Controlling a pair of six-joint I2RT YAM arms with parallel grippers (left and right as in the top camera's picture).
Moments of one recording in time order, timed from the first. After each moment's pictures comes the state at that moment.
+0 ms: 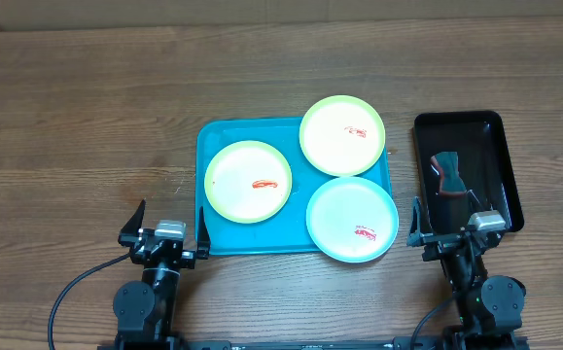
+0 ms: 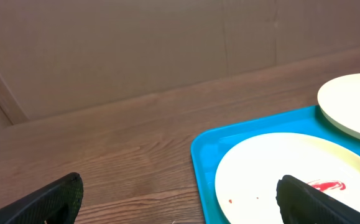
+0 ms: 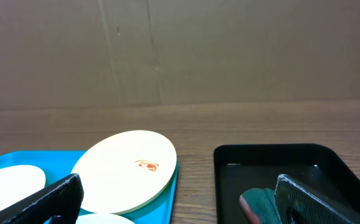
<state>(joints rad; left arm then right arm) -0.02 0.02 0.01 -0.08 0.03 0.19 0.08 0.01 0.02 -0.03 -0.07 0.10</state>
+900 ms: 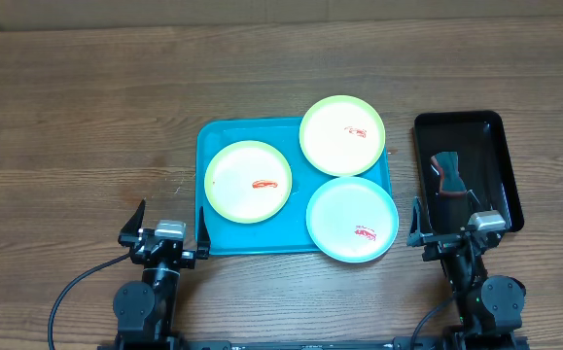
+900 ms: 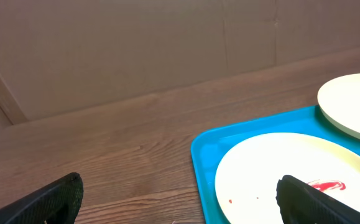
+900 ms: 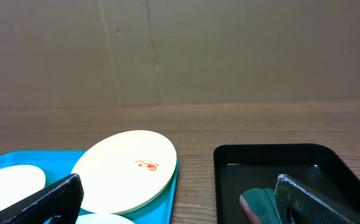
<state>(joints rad) -0.02 0.02 0.01 -0.08 0.03 0.19 0.08 0.01 0.02 -0.03 -0.07 0.10</state>
